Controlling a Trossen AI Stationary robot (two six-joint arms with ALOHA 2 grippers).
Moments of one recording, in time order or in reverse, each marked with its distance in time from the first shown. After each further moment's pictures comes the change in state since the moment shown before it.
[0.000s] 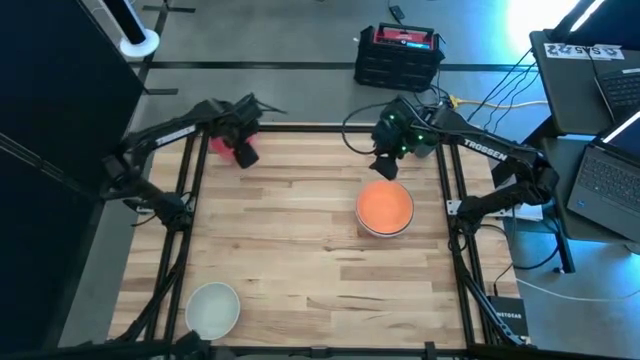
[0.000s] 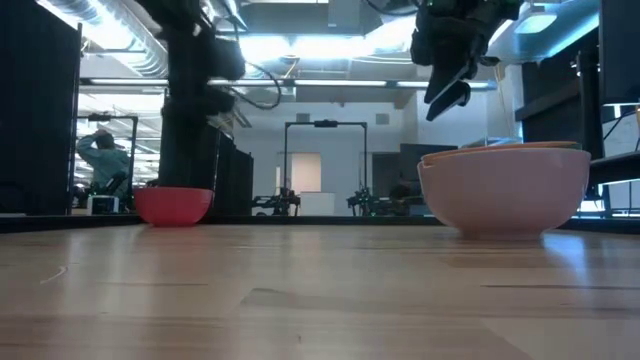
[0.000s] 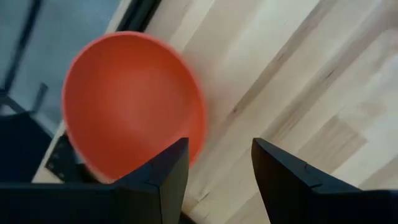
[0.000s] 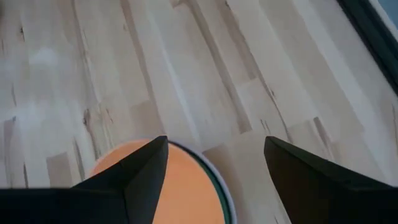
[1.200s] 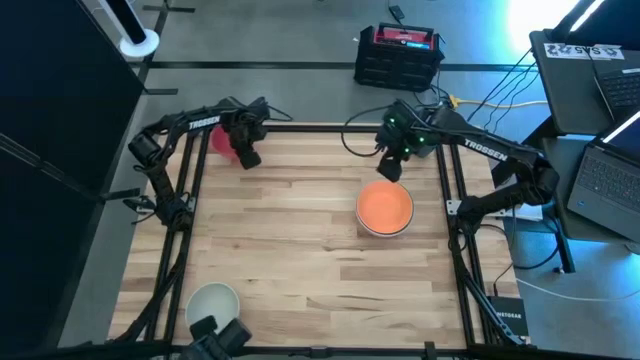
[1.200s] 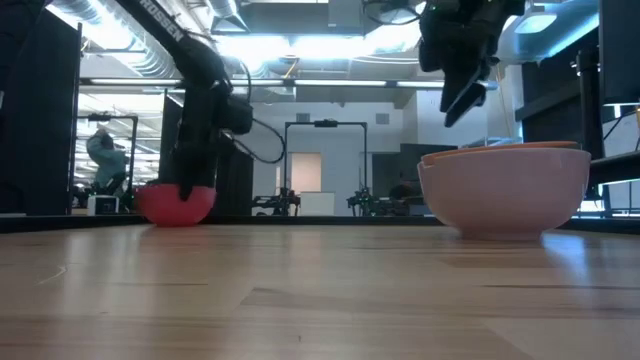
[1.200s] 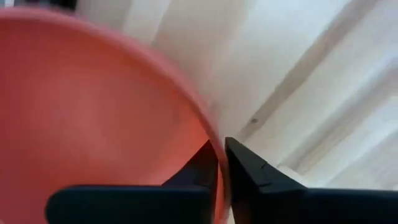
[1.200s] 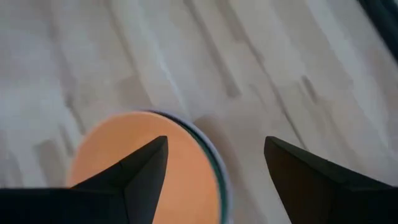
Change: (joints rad) left arm 0.104 0.303 0.025 0.048 0.088 0.150; right arm 0.000 -0.010 0.000 -0.112 0.098 0.043
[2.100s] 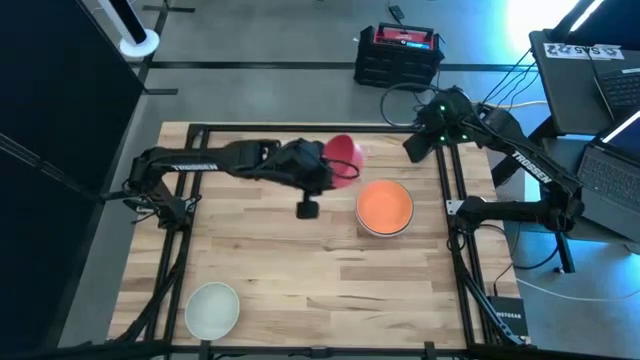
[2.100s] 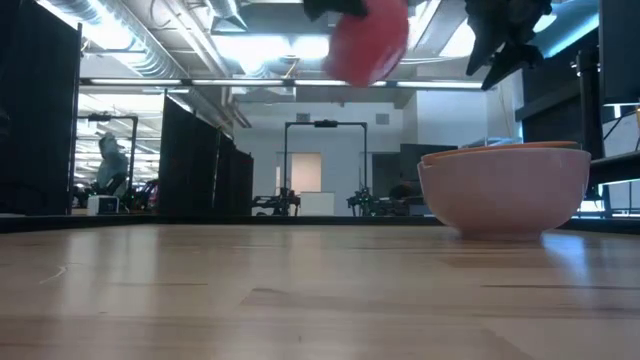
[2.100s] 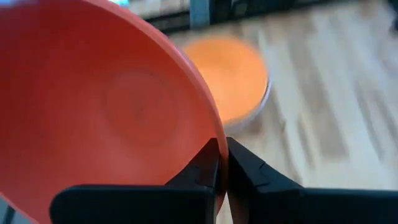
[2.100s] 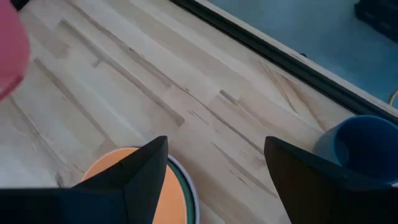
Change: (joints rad) left arm -0.760 -0.015 0.485 0.407 0.079 -0.096; right arm -0.141 -0.284 0.000 -0.036 0.103 0.246
